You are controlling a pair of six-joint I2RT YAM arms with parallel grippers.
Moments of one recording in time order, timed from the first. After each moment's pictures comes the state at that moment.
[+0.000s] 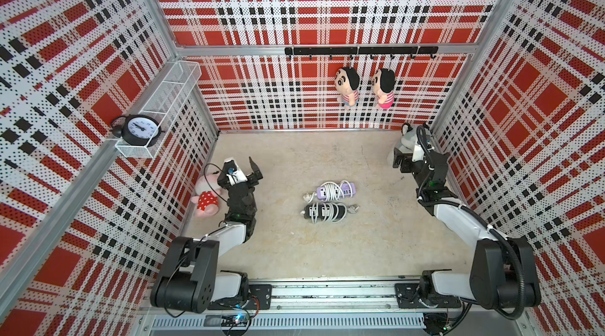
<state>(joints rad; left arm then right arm) -0.16 1.30 0.46 0.93 -0.50 -0.09 0.09 1.32 0.80 0.29 0.02 -0.02</state>
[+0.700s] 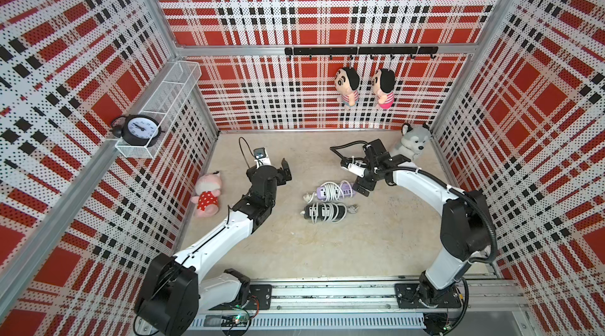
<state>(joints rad) -0.44 1.17 0.72 0.16 -0.49 -0.34 0.43 1.75 1.35 -0.66 -0.07 -0.76</state>
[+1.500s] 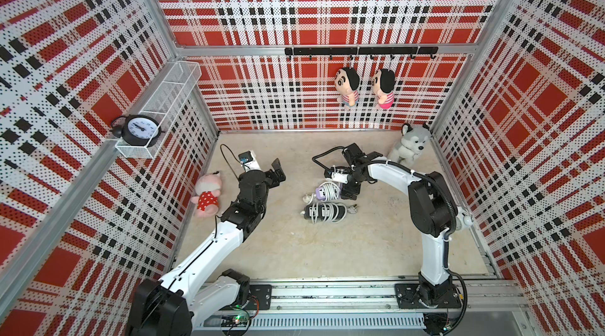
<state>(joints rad) -0.38 1.05 0.67 0.13 -0.40 -0.48 0.51 2.05 1.54 -0.76 -0.15 -0.83</state>
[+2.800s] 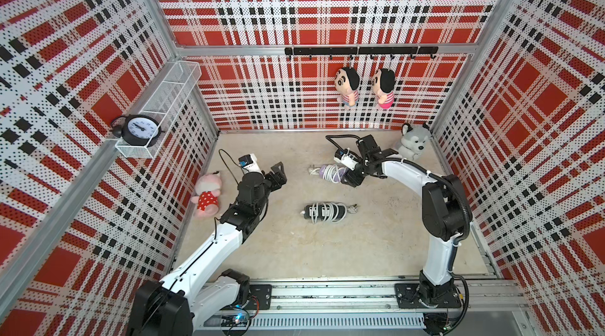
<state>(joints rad) -0.35 1.07 0.63 0.13 -0.19 -0.61 0.41 1.94 1.48 -0.60 -0.33 -0.51</state>
